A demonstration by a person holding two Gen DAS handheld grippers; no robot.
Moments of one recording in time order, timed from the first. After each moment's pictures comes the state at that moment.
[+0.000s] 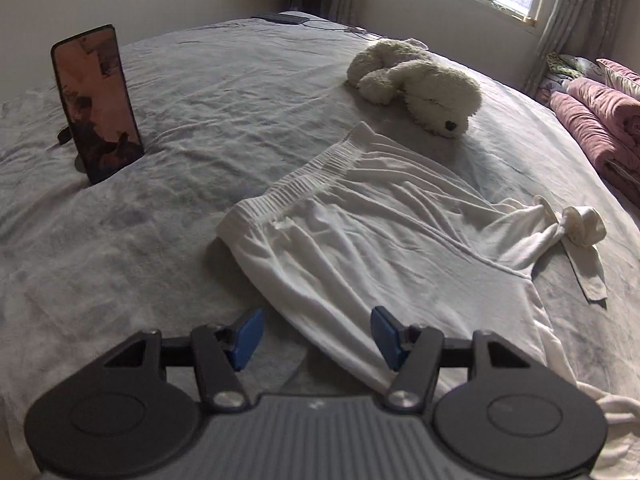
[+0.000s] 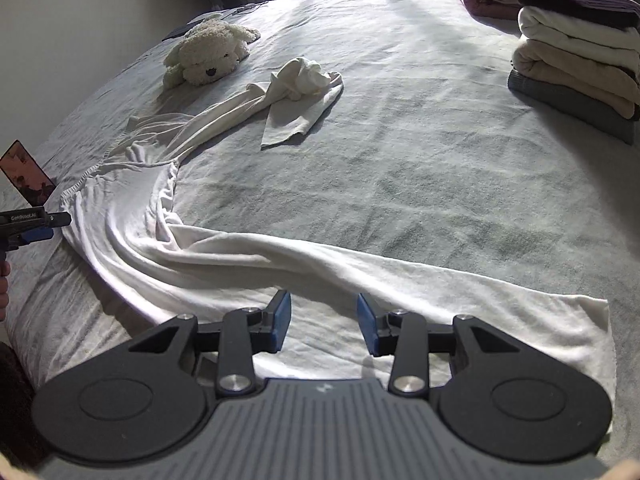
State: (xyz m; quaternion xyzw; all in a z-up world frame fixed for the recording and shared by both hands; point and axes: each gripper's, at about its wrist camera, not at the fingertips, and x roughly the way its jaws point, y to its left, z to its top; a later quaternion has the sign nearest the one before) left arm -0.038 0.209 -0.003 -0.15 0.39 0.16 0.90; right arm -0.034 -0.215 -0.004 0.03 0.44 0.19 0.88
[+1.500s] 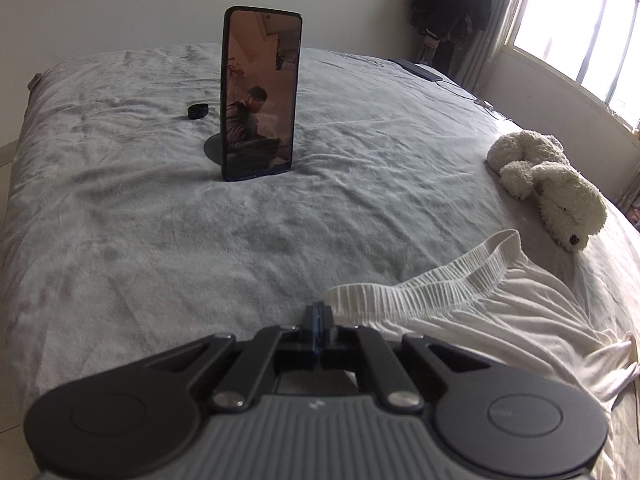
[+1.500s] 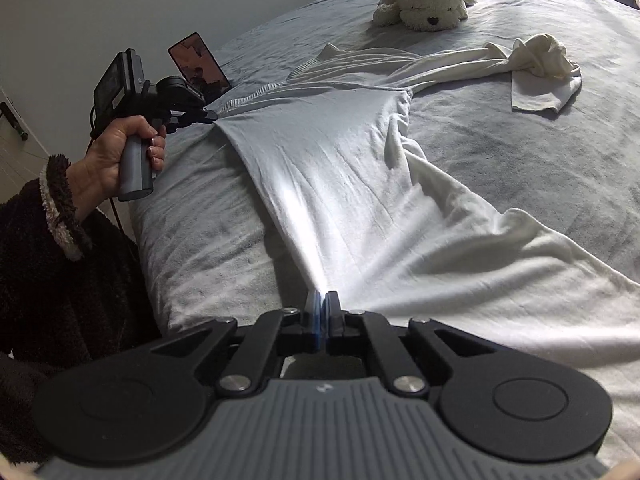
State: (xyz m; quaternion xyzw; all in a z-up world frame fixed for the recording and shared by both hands) left arm -0.055 0.282 -0.024 -0.23 0.31 0.32 0.87; right arm -0.075 -0.130 -0.024 -0.03 0.45 0.42 0.79
